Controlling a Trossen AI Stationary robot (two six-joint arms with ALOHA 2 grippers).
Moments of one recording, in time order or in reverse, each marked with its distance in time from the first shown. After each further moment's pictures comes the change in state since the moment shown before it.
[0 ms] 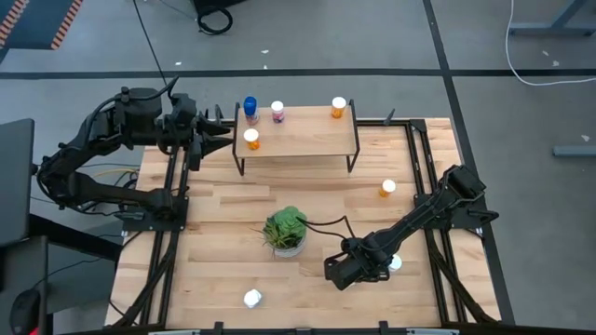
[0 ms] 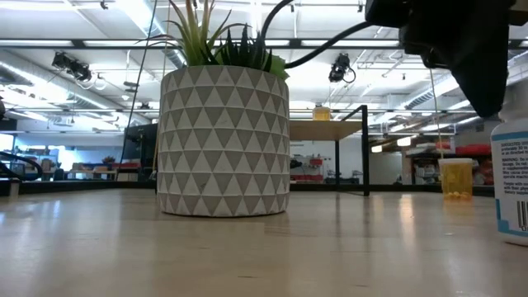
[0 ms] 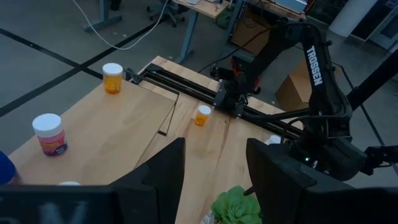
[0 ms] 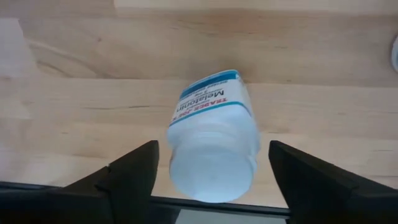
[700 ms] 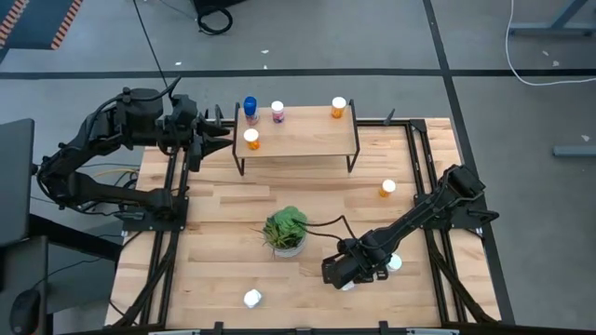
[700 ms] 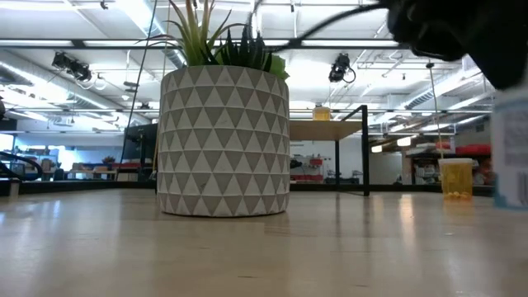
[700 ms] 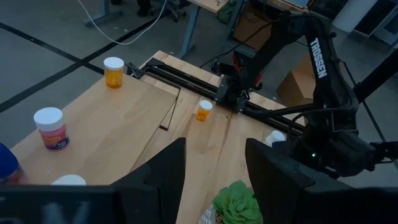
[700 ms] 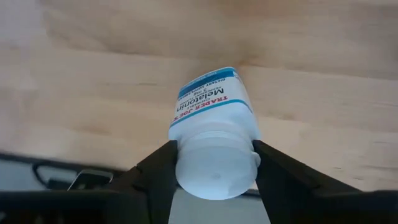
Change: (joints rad) left arm 0.000 0.000 0.000 -0.022 0.000 0.000; right arm -0.021 0.000 0.040 0.000 -0.051 -0.093
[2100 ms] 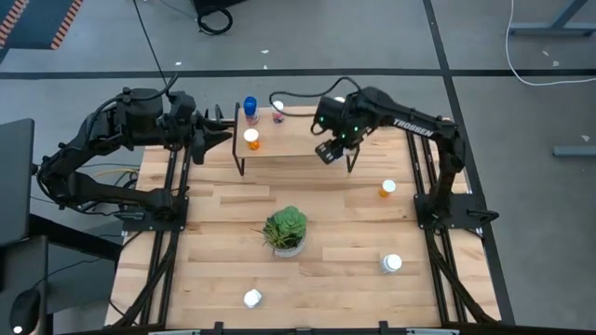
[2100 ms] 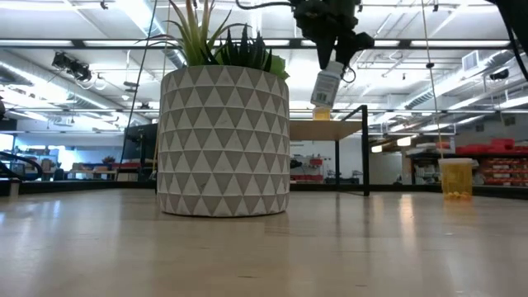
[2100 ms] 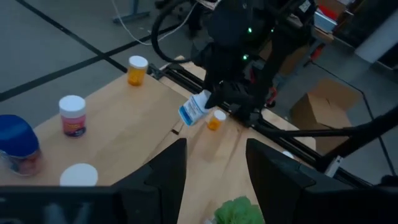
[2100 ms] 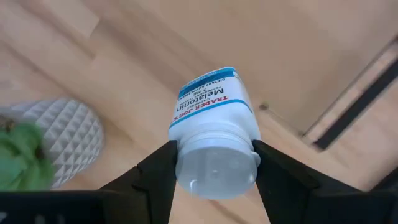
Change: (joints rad) left arm 0.000 0.000 0.000 0.003 -0.098 -0.131; right arm -0.858 -0.001 0.684 -0.756 0.175 -1.475
